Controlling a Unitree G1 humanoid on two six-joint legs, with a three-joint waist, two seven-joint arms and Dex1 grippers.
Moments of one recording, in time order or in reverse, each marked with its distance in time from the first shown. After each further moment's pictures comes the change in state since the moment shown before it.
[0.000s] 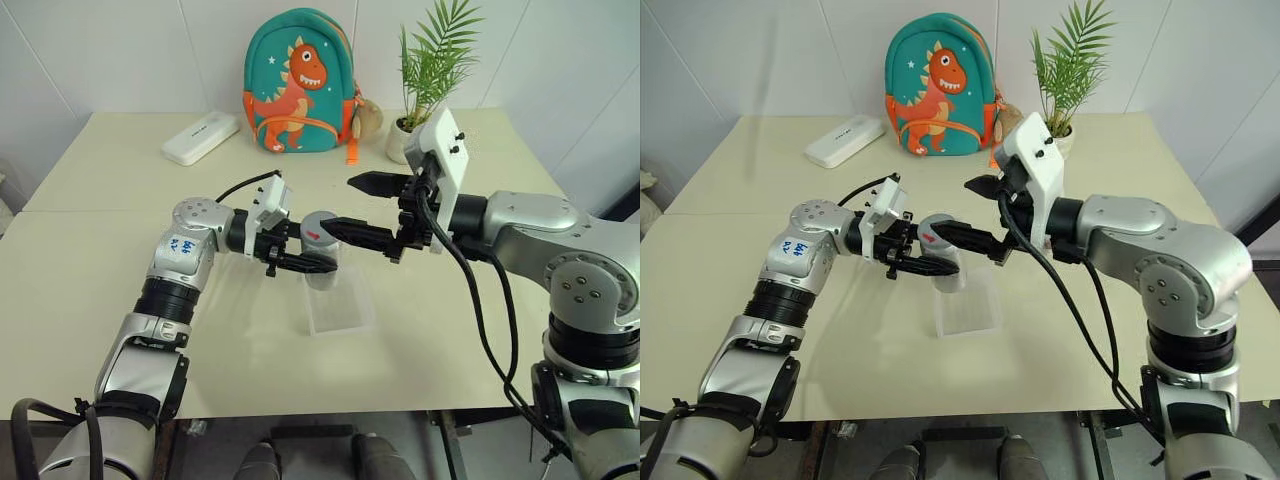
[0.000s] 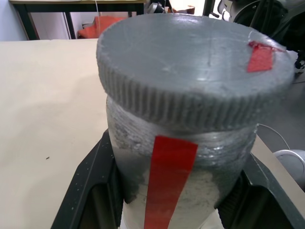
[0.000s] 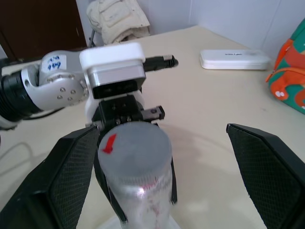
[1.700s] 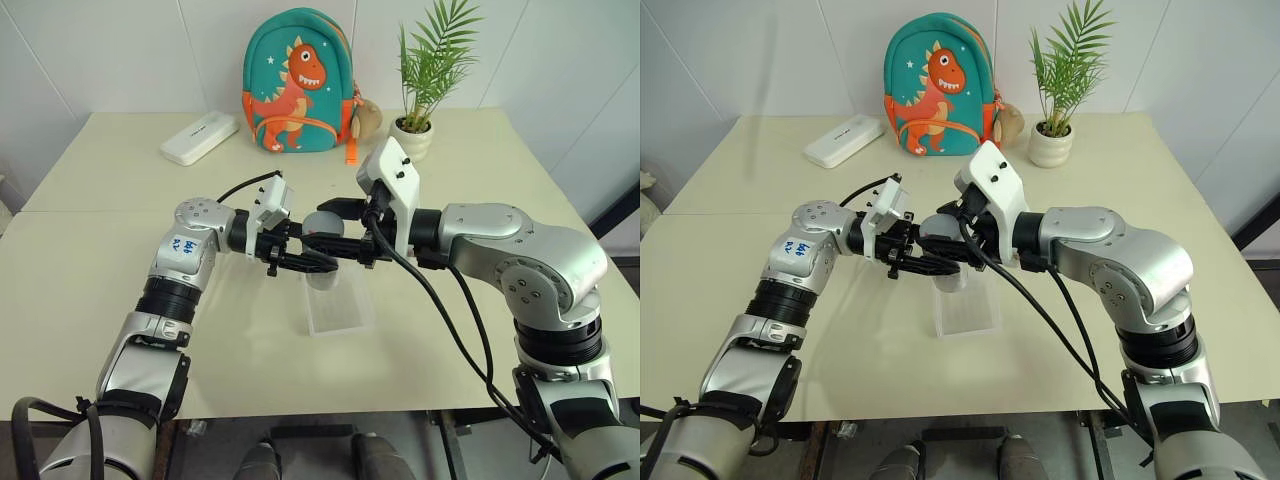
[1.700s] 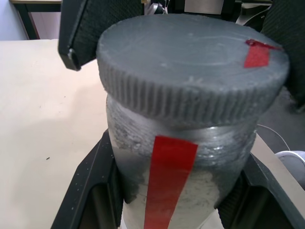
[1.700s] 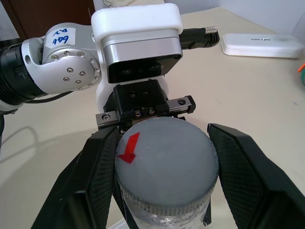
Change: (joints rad) left arm -0.007 -0.005 -0.003 0.019 0.000 -0.008 0.007; right arm -0.006 0.043 0.160 0.037 -0.151 -0.064 0.073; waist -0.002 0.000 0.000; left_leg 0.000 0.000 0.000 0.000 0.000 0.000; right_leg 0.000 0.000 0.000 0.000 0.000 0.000
